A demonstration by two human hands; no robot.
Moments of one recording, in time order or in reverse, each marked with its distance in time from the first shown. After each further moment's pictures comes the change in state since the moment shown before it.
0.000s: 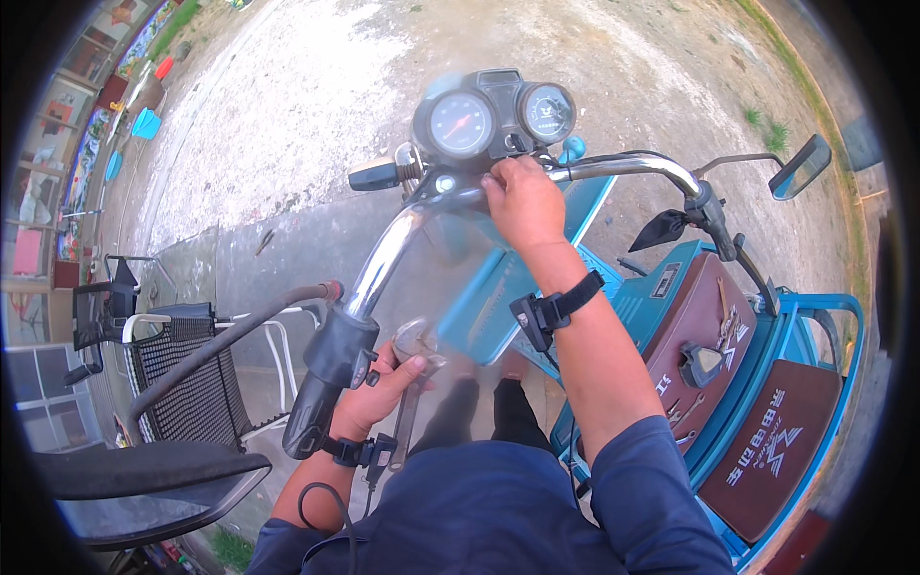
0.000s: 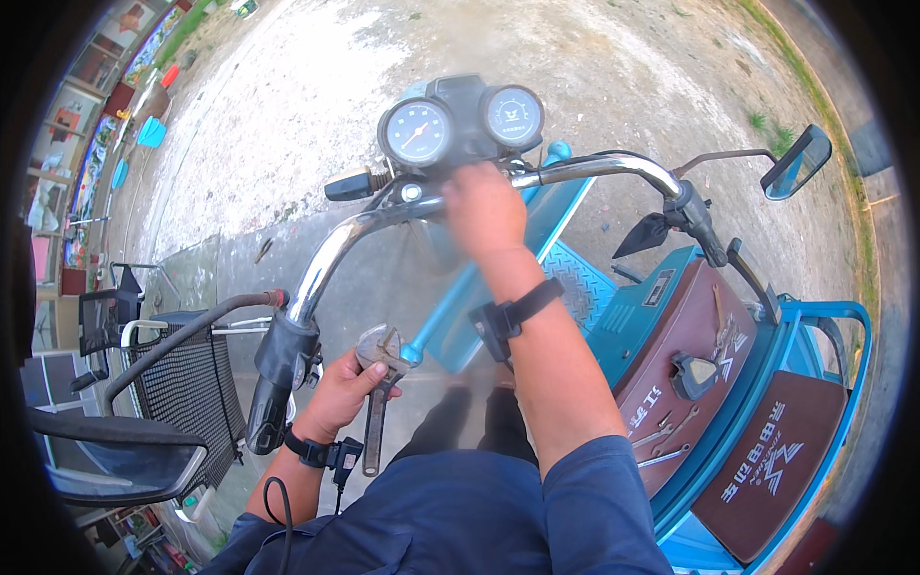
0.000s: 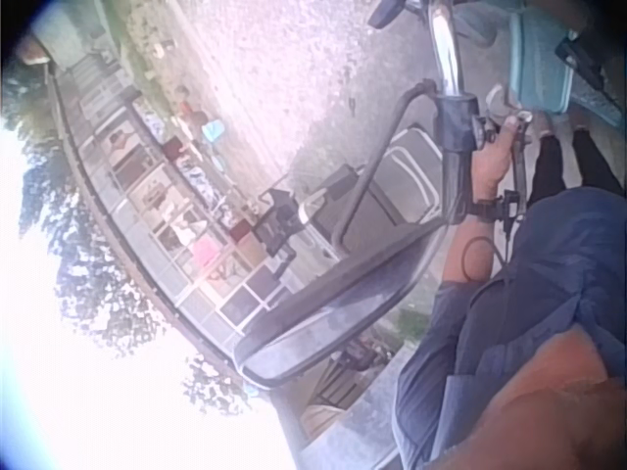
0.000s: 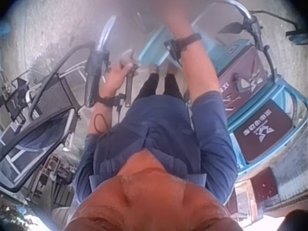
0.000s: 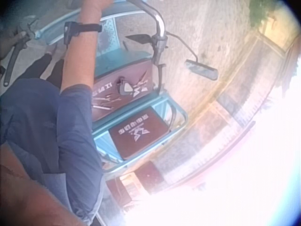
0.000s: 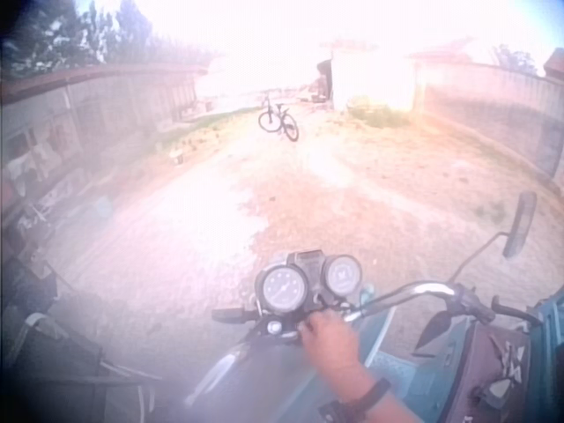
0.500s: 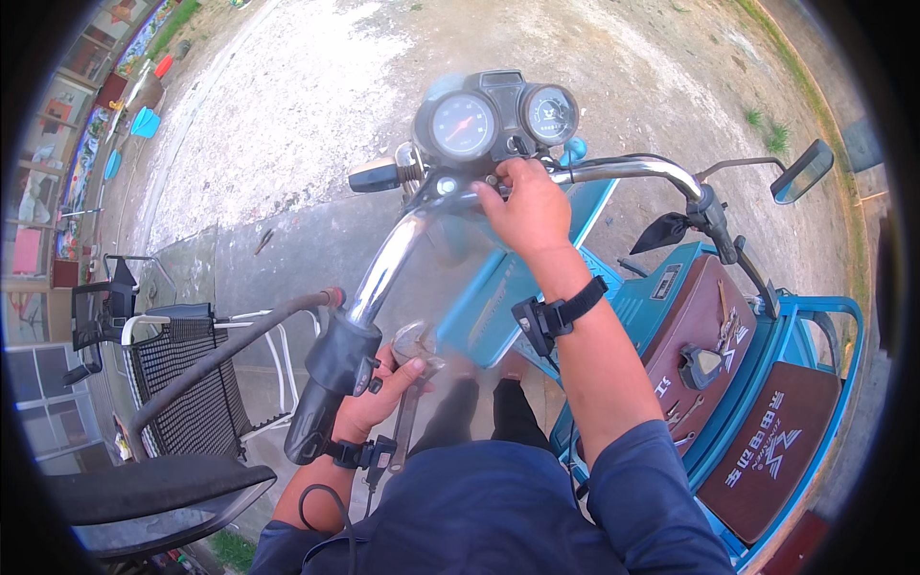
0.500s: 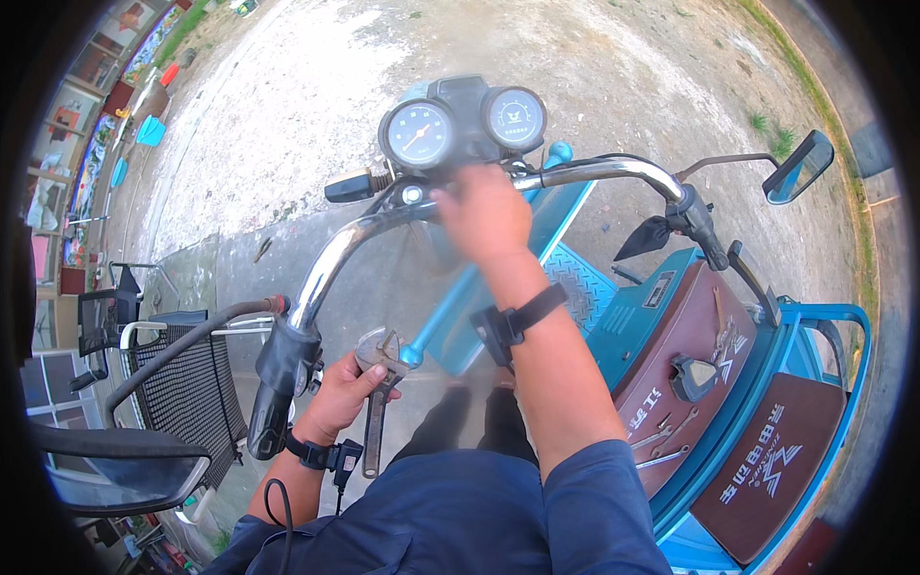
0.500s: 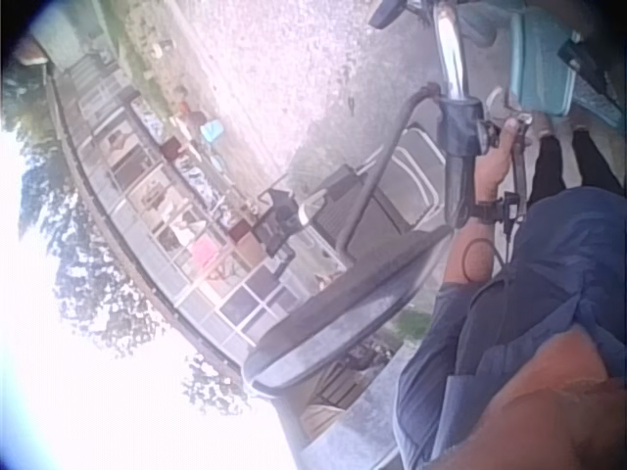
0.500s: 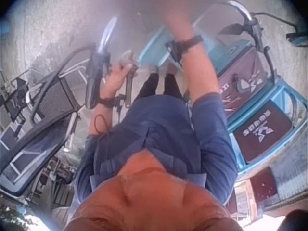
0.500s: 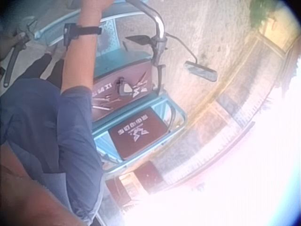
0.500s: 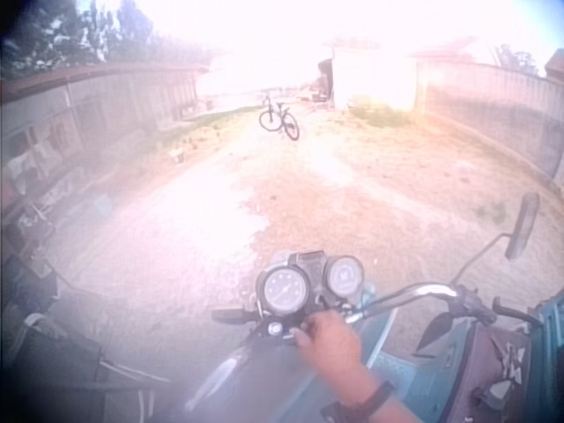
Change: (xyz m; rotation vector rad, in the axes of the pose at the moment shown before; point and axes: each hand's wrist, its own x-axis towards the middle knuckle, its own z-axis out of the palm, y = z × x) left_hand 0.001 -0.007 -0.011 0.034 -0.037 -0.039; right_hand -0.001 -0.016 -0.011 0.013 0.027 0.015
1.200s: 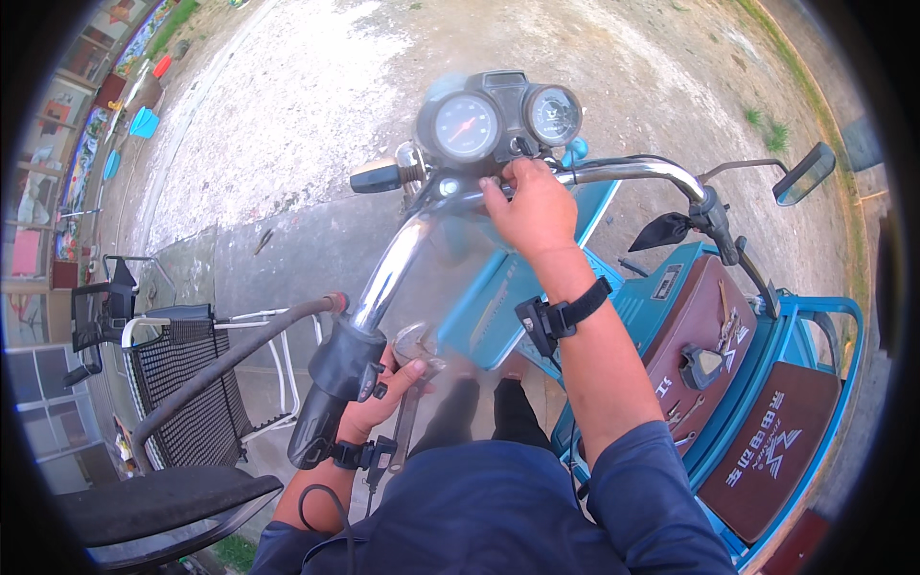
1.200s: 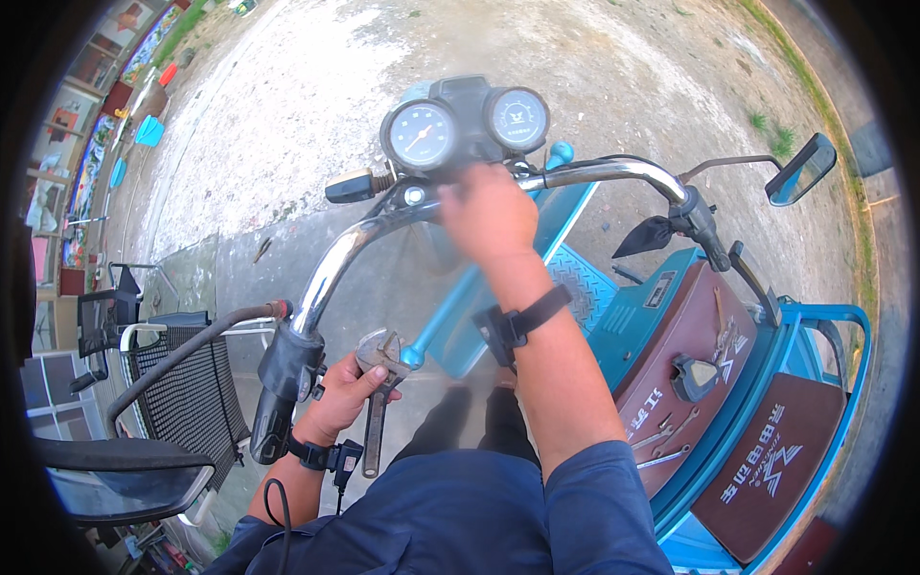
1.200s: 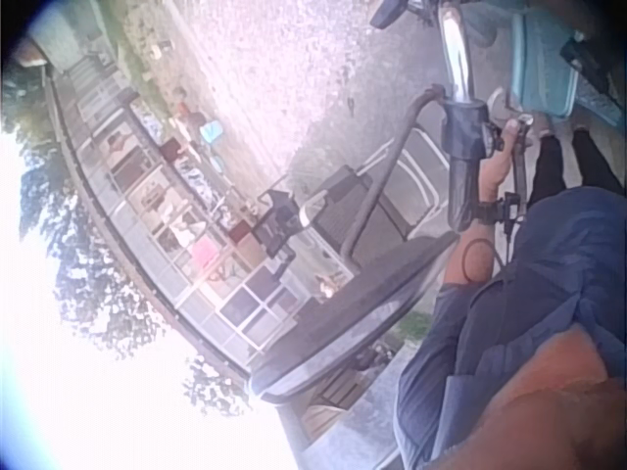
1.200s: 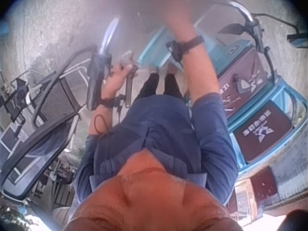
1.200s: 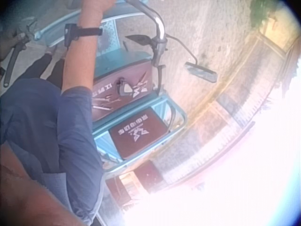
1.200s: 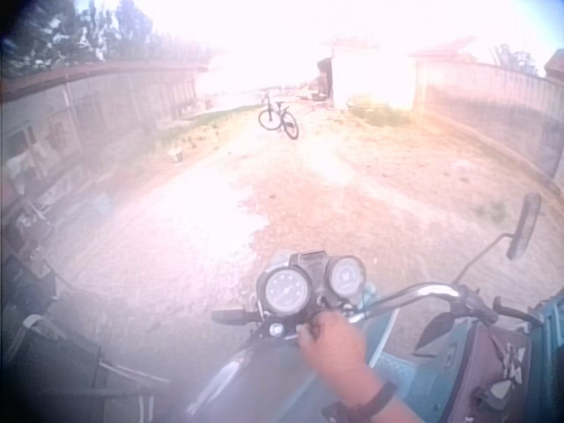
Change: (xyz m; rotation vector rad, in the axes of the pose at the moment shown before) left_hand 0.002 0.000 -0.002 -0.020 0.004 0.046; right_hand 0.003 0.000 -0.001 -0.051 -0.017 0.030
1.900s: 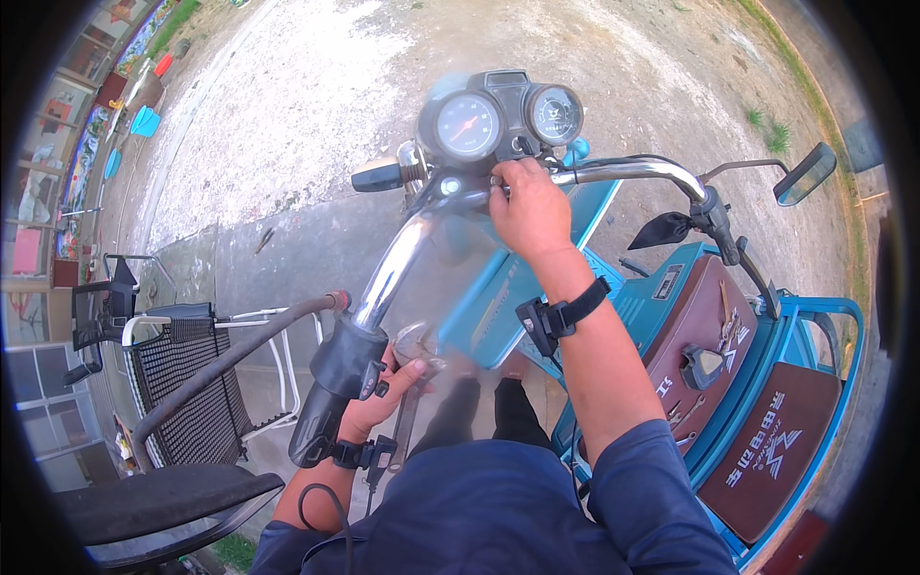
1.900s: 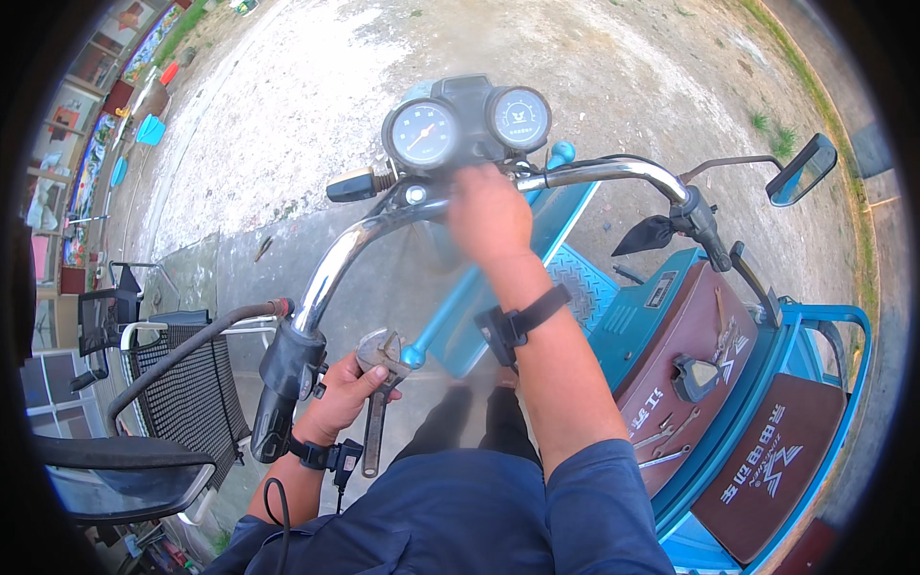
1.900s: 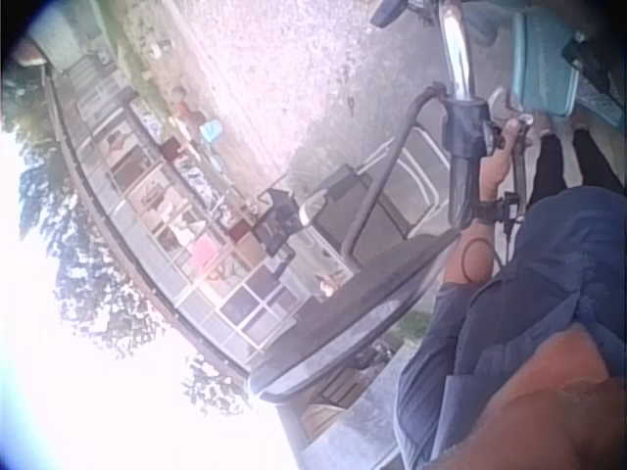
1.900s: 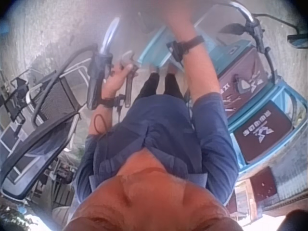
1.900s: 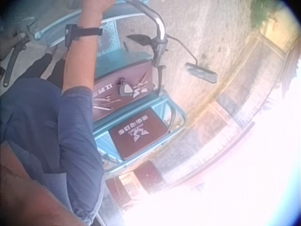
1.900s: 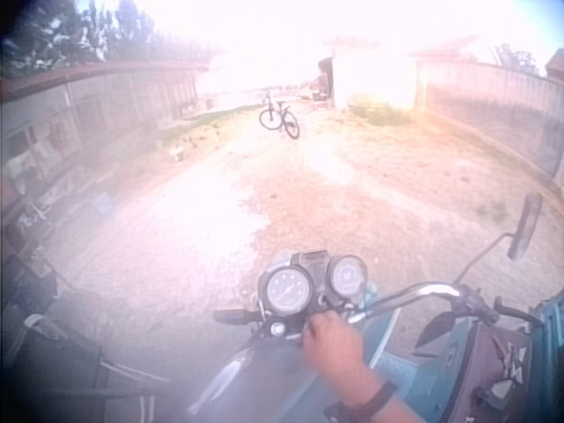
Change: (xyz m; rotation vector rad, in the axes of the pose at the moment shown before) left_hand -0.001 0.003 0.003 0.020 0.010 0.013; right_hand -0.002 0.012 0.012 0.000 0.025 -0.100
